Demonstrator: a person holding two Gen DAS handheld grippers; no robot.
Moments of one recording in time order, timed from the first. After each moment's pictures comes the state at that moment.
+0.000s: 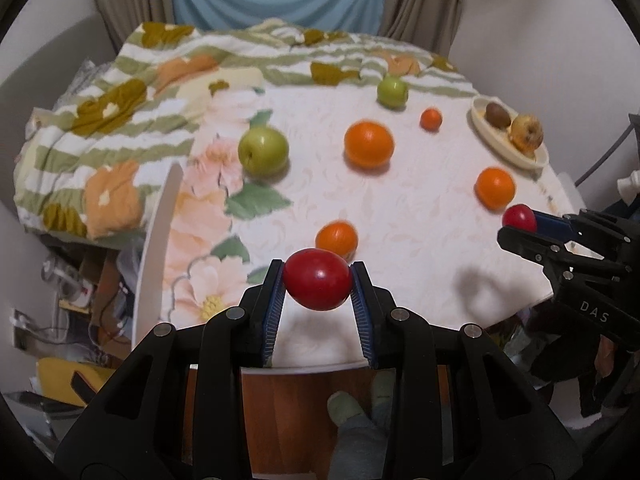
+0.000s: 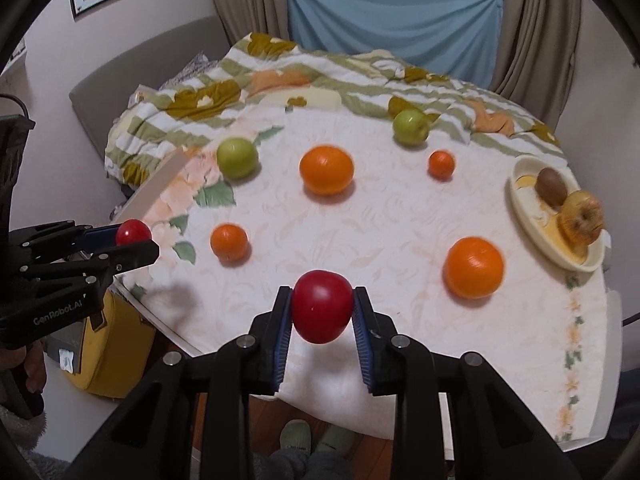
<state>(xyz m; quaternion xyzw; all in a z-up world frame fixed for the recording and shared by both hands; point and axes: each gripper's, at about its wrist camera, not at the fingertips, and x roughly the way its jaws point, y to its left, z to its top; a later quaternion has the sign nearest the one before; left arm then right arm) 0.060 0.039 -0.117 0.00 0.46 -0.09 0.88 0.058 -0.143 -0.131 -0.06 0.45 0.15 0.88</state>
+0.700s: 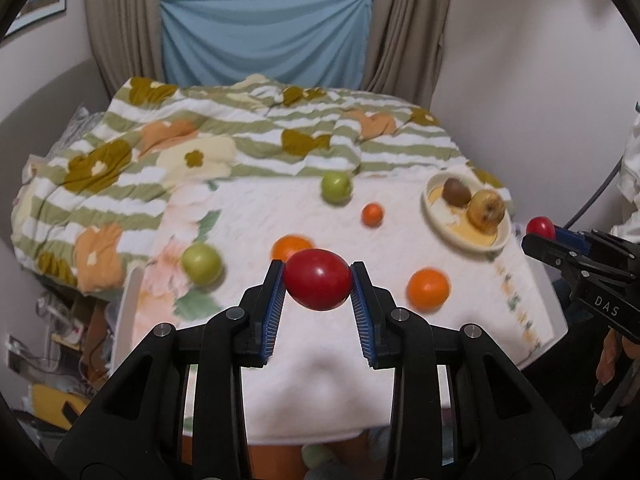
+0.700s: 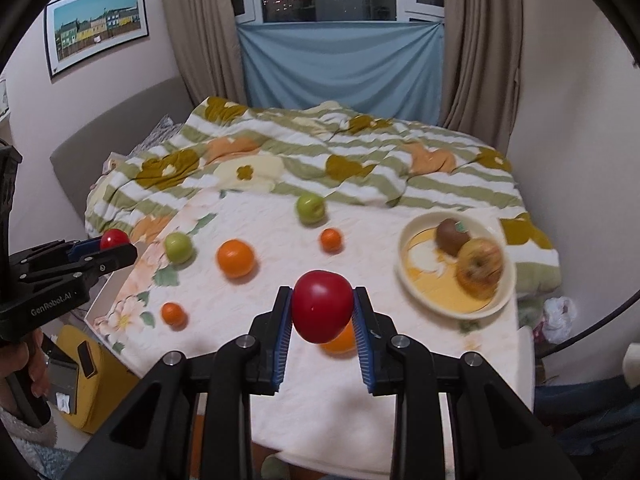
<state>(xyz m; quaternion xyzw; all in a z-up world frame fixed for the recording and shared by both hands) 0.103 -0.058 -0.035 -0.01 0.39 -0.10 0.92 0.077 -0.265 -0.044 -0.03 0.38 0.10 0.92</state>
